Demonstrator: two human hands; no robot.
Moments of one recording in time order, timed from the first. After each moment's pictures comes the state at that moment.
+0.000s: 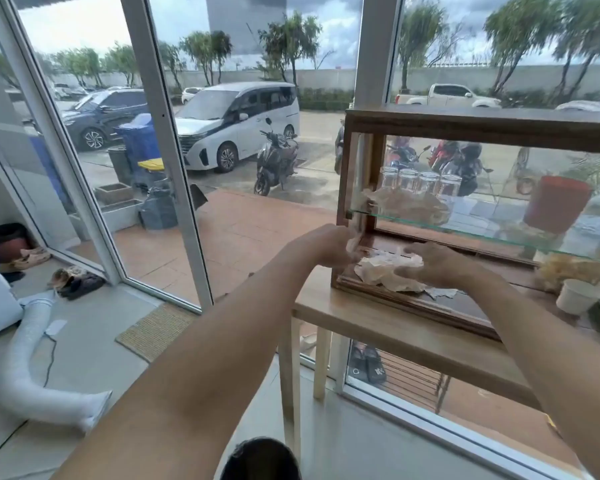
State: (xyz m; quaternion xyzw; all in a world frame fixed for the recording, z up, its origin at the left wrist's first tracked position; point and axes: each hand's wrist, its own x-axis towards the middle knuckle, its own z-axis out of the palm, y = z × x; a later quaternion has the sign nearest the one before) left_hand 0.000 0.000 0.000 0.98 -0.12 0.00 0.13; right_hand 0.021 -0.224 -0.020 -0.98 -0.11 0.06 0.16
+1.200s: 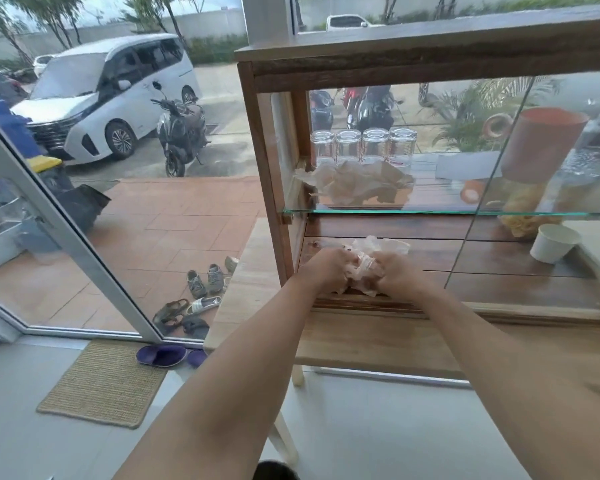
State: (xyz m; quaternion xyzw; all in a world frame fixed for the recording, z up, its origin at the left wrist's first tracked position) left_hand 0.169 -0.065 -0.123 0.94 -0.27 -0.09 0.20; right_hand 0.128 -0.229 -0.135 -0.95 0.02 0.04 0.31
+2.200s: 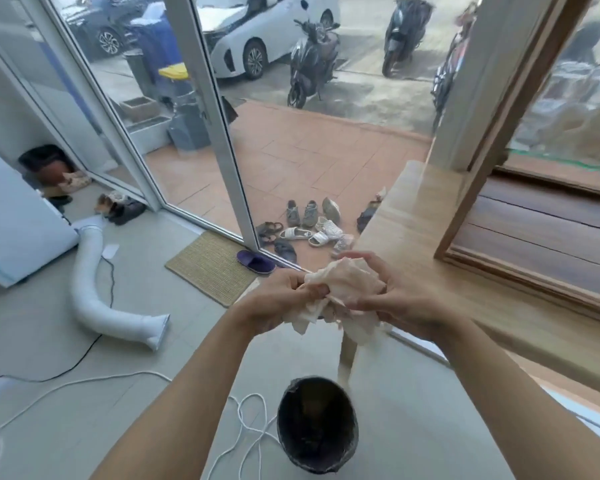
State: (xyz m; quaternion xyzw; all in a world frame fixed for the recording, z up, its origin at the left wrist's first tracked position) left_hand -0.036 0.228 -0.176 0.72 0.01 -0.17 0.67; right_hand 0.031 -0.003 -0.163 -0.61 -0.19 0.40 0.66
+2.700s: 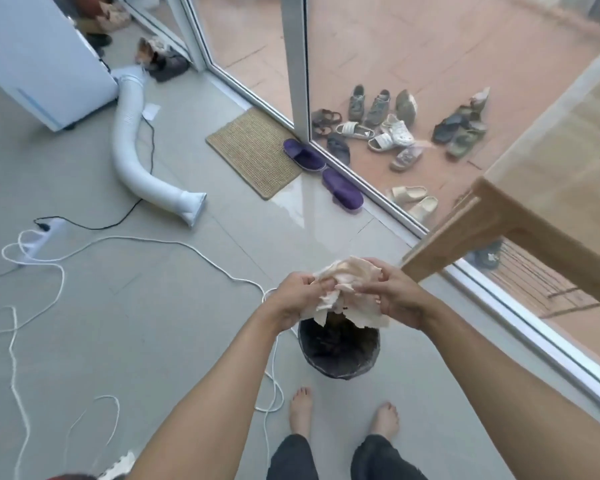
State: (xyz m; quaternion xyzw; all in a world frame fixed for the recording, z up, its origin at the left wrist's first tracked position) left_hand -0.091 0.260 -0.406 0.56 0.34 -0.15 0.74; right_hand 0.035 0.081 -0.409 -0.57 -0.02 0.57 0.59
